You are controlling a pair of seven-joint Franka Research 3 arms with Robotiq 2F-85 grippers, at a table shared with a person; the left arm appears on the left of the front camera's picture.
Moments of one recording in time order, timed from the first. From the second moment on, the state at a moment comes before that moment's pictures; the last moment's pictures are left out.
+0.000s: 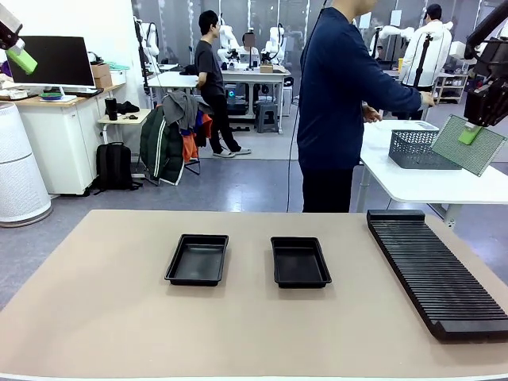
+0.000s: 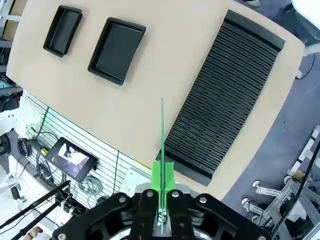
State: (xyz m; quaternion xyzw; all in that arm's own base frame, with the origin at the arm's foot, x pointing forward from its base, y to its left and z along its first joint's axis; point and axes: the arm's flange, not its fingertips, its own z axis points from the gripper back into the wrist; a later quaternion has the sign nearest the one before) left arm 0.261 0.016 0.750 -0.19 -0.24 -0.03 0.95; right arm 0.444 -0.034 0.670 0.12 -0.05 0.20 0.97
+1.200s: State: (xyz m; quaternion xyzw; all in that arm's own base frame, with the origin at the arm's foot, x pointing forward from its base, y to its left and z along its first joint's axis) left arm 0.261 0.015 0.751 -0.19 -0.24 -0.03 0.95; right arm 0.483 0.222 0.480 0.40 0.02 -0.03 0.92
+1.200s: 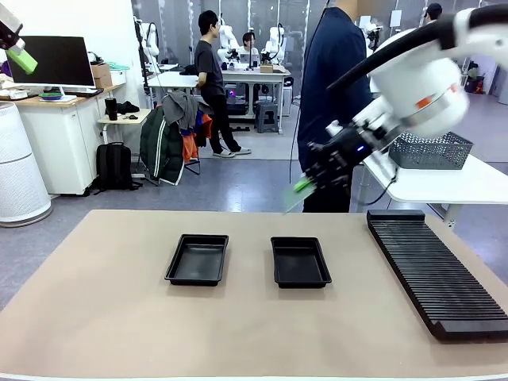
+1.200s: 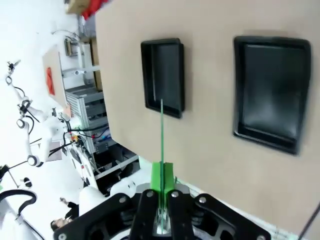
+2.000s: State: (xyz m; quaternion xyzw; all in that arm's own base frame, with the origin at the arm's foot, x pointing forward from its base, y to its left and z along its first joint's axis) left arm 0.261 0.015 0.751 -0.19 -0.24 -0.03 0.95; right arm 0.485 0.407 0.362 0.46 -0.04 -0.01 0.89
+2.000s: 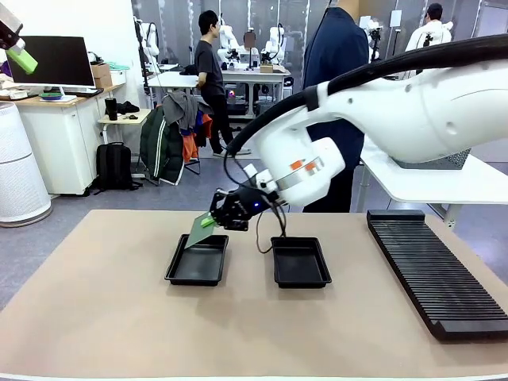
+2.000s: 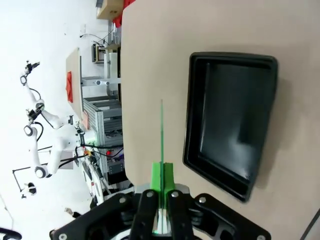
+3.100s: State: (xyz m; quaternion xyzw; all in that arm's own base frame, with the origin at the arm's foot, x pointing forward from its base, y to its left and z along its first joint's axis) left arm 0.261 0.015 0.751 -0.19 -0.24 -0.03 0.95; right arm 0.507 0.441 0.297 0.42 -0.02 -0.02 0.91
